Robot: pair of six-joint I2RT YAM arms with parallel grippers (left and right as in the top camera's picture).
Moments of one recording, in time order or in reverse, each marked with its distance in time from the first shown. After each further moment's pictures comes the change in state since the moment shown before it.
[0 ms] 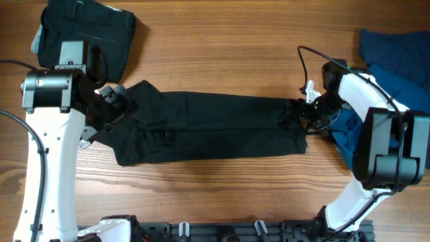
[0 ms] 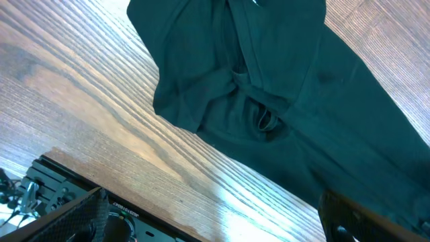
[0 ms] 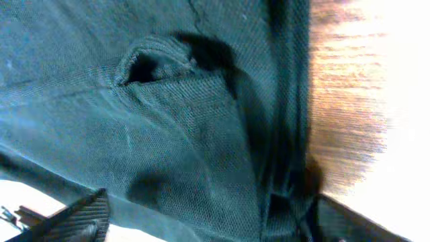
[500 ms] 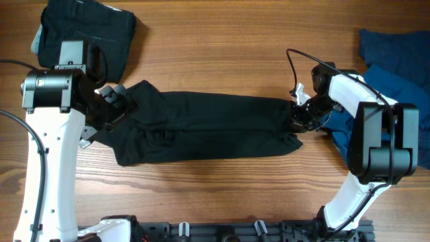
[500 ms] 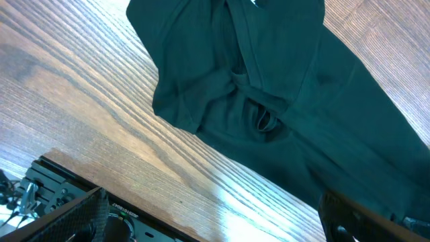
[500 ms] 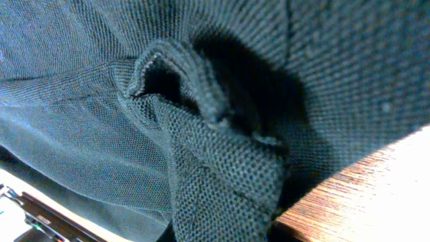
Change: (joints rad) left arm 0.000 0.000 0.000 0.003 0.000 0.000; right arm 0.048 0.046 -0.013 0.035 -0.045 -0.009
